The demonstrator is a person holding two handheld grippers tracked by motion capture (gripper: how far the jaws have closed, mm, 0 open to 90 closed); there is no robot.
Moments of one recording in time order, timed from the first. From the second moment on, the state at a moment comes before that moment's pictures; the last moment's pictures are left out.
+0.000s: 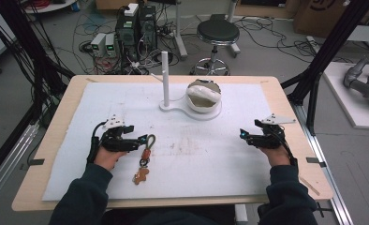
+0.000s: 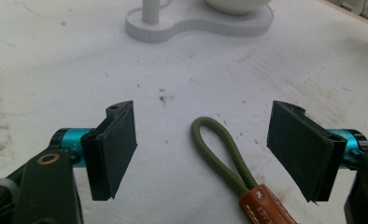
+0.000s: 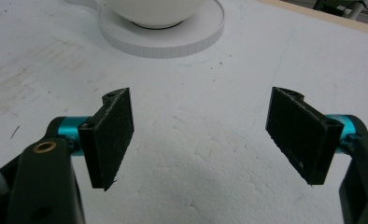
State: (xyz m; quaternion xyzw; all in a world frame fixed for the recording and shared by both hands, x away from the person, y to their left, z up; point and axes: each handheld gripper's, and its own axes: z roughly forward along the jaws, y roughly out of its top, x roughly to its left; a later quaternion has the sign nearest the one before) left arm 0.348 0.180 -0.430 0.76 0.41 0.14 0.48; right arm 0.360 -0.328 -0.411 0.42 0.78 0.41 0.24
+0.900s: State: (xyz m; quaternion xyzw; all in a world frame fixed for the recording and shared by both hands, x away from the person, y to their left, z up) left arm 0.336 0.130 -0.437 0.86 0.35 0.15 0.35; right arm 0.364 -0.326 -0.419 0.42 0.79 0.39 0.22
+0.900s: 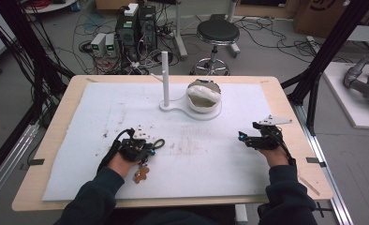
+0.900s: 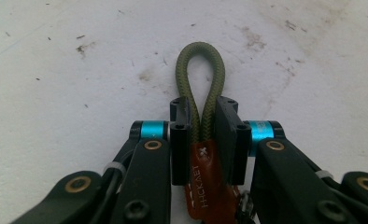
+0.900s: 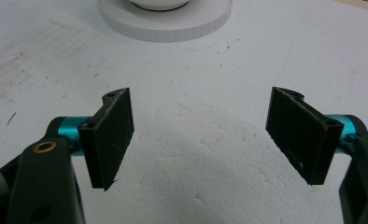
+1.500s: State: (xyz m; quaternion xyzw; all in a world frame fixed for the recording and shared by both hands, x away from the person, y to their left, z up) left arm 0.340 0.186 -0.382 0.74 0.38 0.20 0.52; right arm 0.361 -0.328 -0.416 0.43 0.78 0.40 0.22
